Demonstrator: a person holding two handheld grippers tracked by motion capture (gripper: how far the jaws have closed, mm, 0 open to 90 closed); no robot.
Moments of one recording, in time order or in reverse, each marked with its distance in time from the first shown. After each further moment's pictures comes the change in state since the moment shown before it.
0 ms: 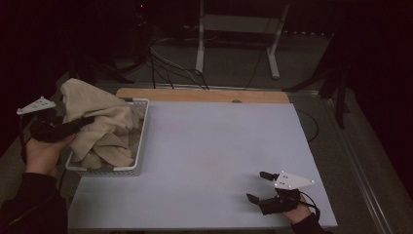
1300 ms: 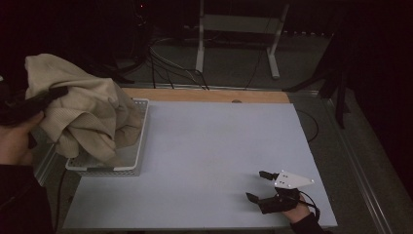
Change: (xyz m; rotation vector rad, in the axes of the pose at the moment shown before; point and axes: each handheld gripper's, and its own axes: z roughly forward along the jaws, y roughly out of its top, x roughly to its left) left arm -0.022 0.069 -0.070 -0.243 -0.005 0.043; right arm -0.001 0.001 0.001 -0.011 0.000 0.014
